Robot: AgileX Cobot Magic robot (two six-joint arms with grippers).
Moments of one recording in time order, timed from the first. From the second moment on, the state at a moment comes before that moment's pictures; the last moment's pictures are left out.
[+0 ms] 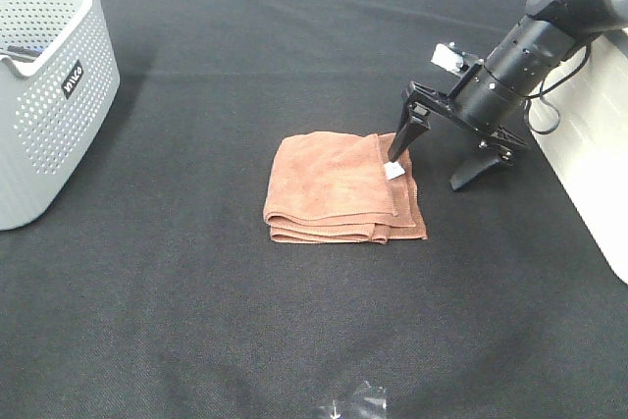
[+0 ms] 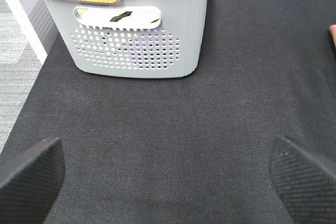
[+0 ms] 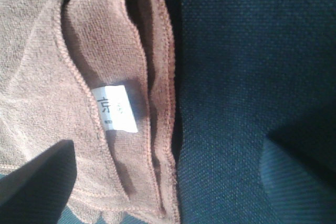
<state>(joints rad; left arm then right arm) 0.07 -0.01 -0.49 0.00 1.05 0.00 0.12 2.34 -1.68 0.52 1.03 -0.17</state>
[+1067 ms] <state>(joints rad) 0.07 -0.01 -0.49 0.00 1.05 0.00 0.43 2.41 -1.71 0.75 0.75 -0.17</state>
